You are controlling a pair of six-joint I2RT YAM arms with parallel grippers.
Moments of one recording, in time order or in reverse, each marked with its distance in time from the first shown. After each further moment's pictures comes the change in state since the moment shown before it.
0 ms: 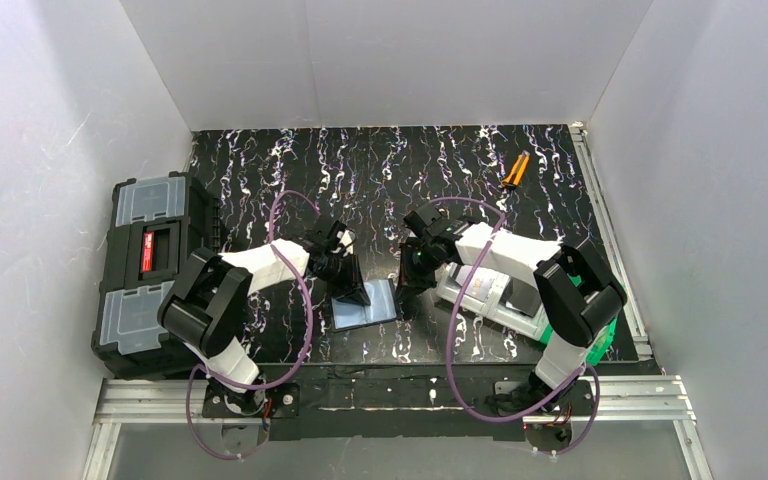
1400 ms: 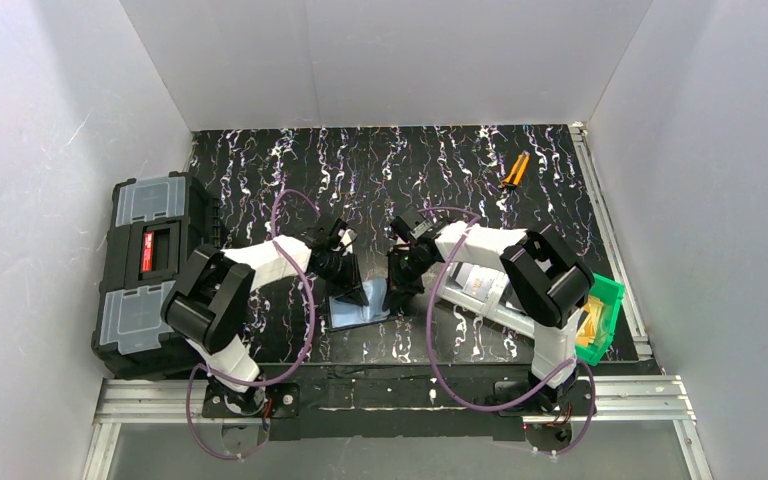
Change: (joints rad) left arm 0.001 0.034 0.041 -0.059 -0.018 0.000; right arm 0.021 0.185 0.079 0.008 -0.122 0.005
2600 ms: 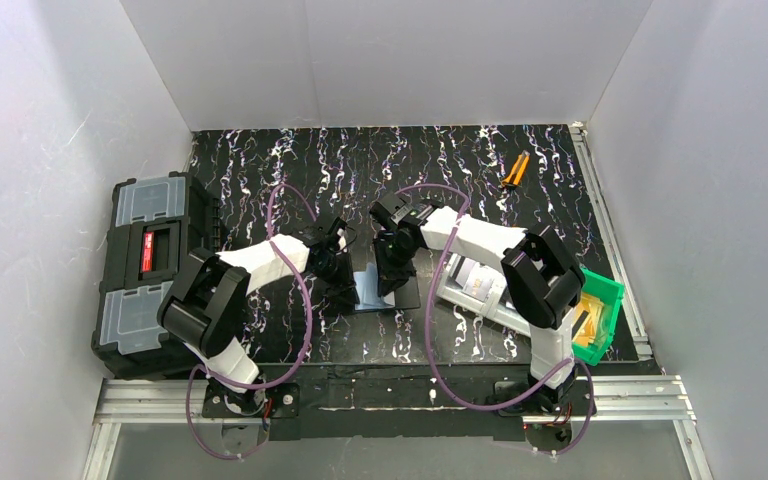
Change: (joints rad) left arm -0.002 -0.034 0.016 -0.087 -0.164 -0.008; right arm 0.068 0.017 0.261 -0.253 0.217 -0.086
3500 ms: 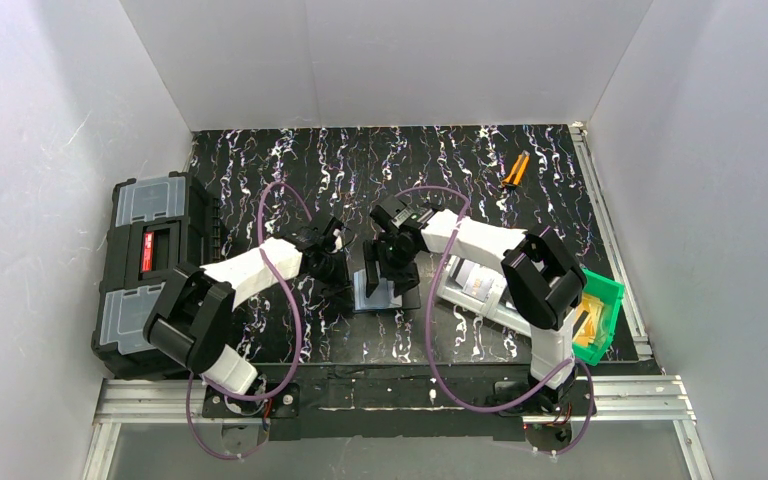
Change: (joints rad) left arm -0.008 -0.098 -0.015 -0.049 -0.041 -0.006; right arm 0.004 0.000 -0.024 0.046 0.000 0.021
